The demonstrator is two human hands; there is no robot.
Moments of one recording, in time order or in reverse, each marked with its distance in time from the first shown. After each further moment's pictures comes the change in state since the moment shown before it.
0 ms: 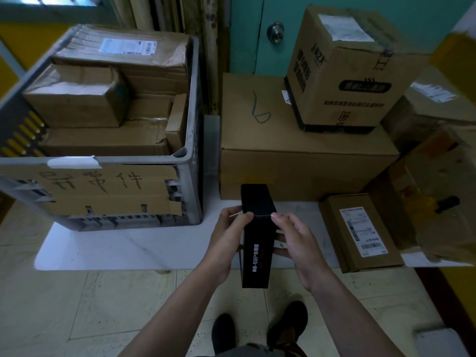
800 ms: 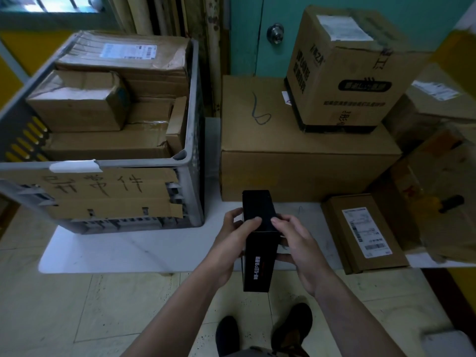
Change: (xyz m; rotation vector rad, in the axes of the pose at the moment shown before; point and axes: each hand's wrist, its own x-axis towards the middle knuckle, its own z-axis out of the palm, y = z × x) left_hand 0.004 -0.002 -0.002 0.020 -0.120 -0.021; right_hand -0.004 -0.002 -0.001 0.045 -0.063 -0.008
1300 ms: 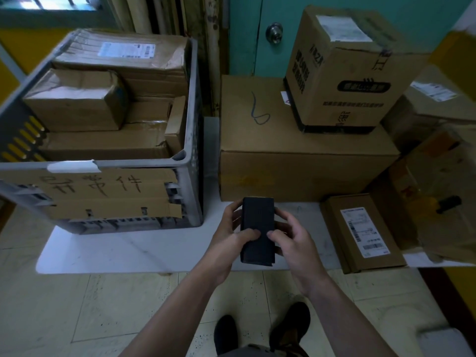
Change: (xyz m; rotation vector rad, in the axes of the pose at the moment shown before) left_hand 0.006 -0.006 -0.006 -0.032 -0.007 0.115; right_hand 0.000 0.006 0.006 0.035 0.050 -0.097
